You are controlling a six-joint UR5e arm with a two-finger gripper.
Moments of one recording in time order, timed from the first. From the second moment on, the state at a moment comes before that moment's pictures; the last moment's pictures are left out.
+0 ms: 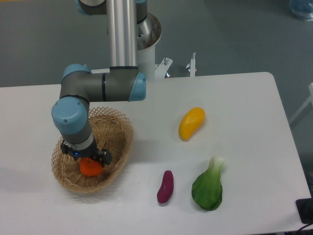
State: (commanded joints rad) arm 1.99 -2.06 -1.69 -0.92 1.56 0.27
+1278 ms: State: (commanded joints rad) arm 2.06 -1.96 -1.67 -0.91 1.53 0.28
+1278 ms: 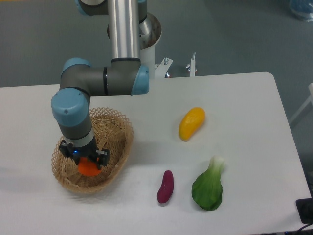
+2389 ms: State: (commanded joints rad) arm 2.39 -1.94 -1.60 -0.92 1.53 0.62
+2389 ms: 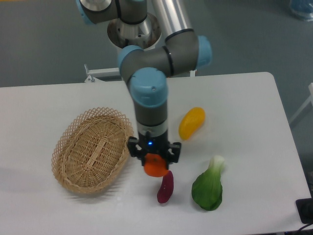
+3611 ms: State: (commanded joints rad) arm 2.50 -2.03 -1.53 -0.94 1.66 1.10
